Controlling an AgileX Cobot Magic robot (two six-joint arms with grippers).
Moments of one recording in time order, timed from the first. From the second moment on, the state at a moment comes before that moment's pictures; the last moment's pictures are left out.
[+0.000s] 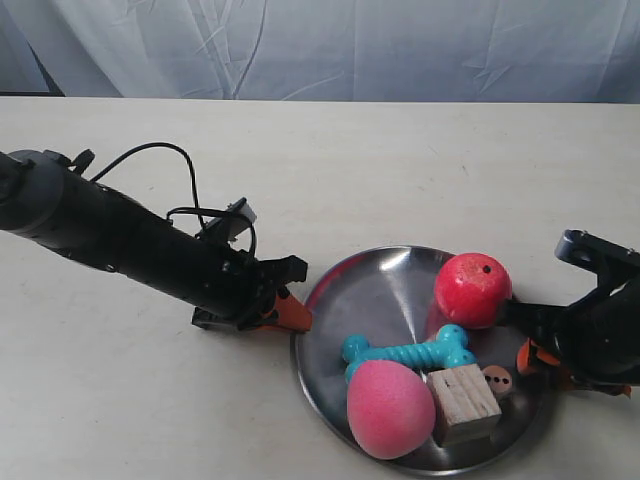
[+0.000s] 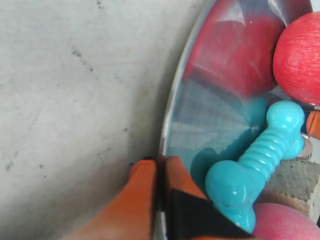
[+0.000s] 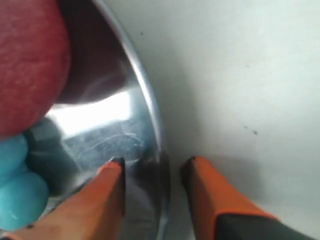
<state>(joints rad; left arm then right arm) -0.44 2.05 -0.88 -1.52 0.71 1.00 -0.01 1.58 -0.47 0.55 0.39 -0.09</state>
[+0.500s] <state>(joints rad) -0.44 2.05 -0.88 -1.55 0.71 1.00 -0.01 1.58 -0.44 0.80 0.36 -0.35</state>
